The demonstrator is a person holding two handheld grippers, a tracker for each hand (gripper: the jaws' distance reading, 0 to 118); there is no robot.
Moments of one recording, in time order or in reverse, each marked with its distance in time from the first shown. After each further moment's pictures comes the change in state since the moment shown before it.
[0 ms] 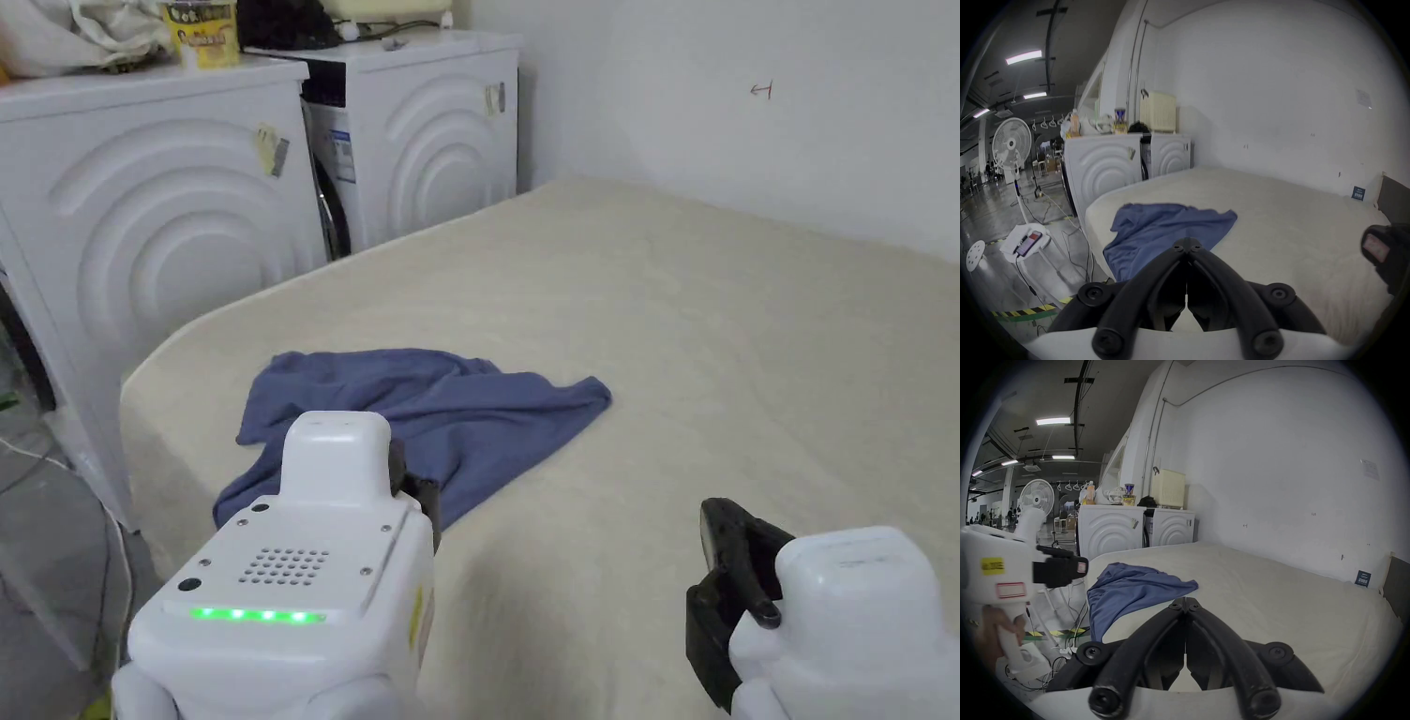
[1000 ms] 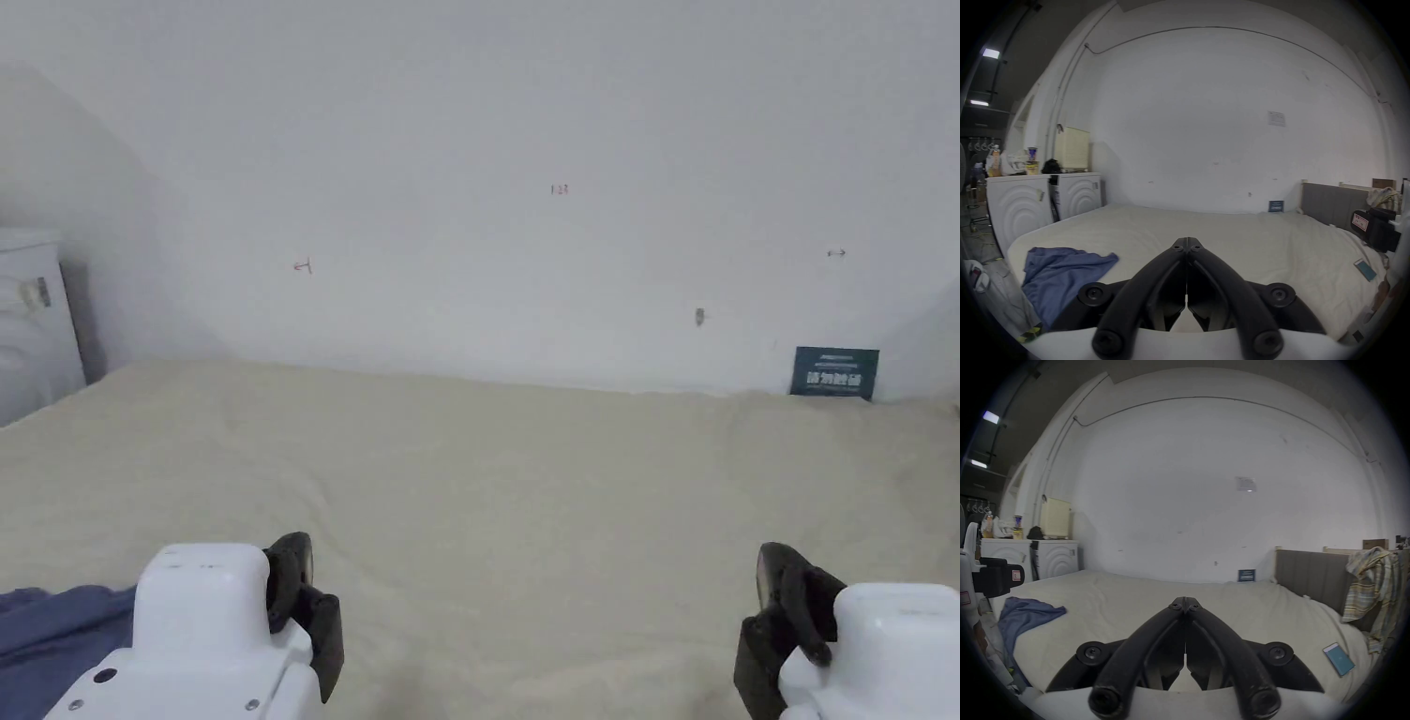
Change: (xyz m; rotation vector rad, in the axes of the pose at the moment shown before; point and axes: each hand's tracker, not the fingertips) left arm 0.176 0.032 0.095 0.267 -0.493 -0.092; right arm 0.159 0.008 0.179 0.178 -0.697 -0.131
